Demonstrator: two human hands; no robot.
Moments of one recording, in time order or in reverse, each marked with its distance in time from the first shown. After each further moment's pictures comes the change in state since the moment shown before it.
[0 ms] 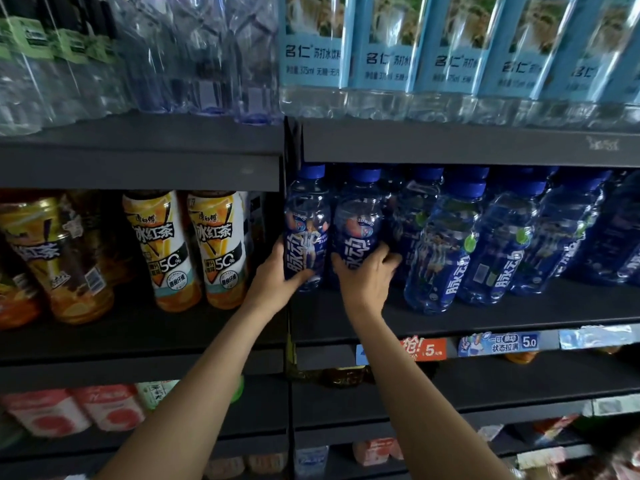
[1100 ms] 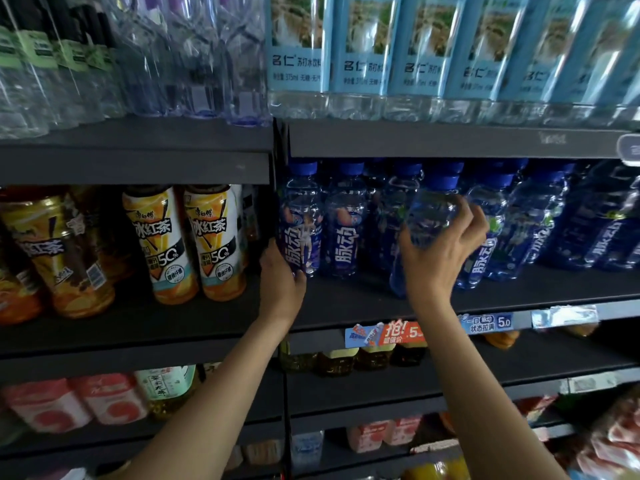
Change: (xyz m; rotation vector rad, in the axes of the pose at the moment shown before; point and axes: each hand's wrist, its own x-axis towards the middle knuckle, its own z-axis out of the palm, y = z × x) left_hand -0.025 0.019 0.028 -0.035 0.233 -0.069; right_hand 0.004 0.016 -0.100 0.105 0.558 -0.407
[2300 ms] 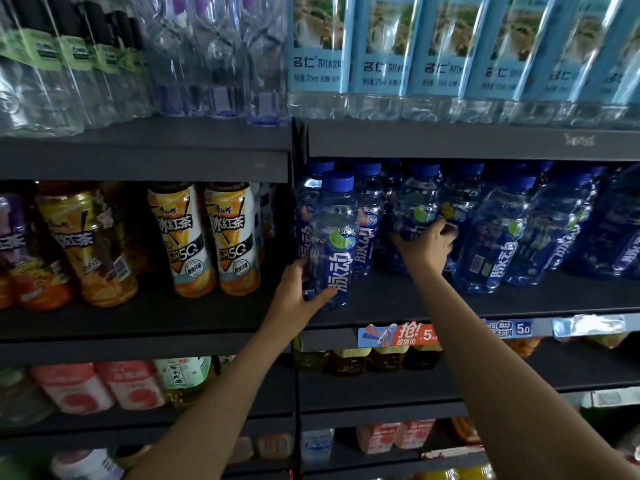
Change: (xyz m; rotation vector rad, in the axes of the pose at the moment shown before) left_hand -0.022 -0.017 -0.014 -0.175 -0.262 0.064; right_hand 0.022 0.028 0.056 -0.169 -0.508 0.445
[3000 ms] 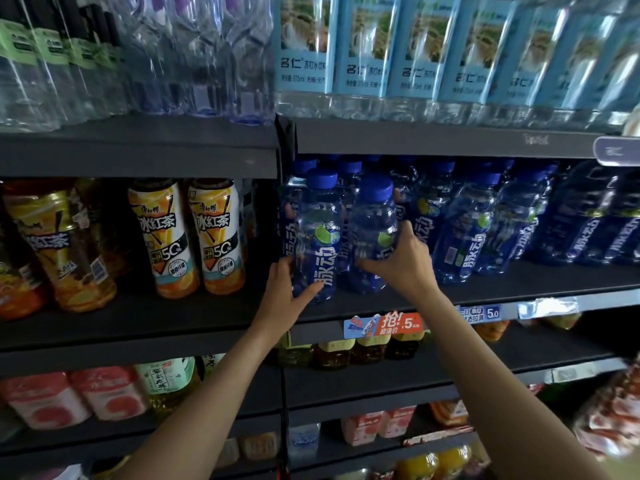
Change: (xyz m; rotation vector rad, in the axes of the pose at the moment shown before) left_hand -0.002 -0.001 0.004 -0.022 -0.008 0.017; right_hand -0.060 0.000 -0.040 -0.112 -0.182 -0.333
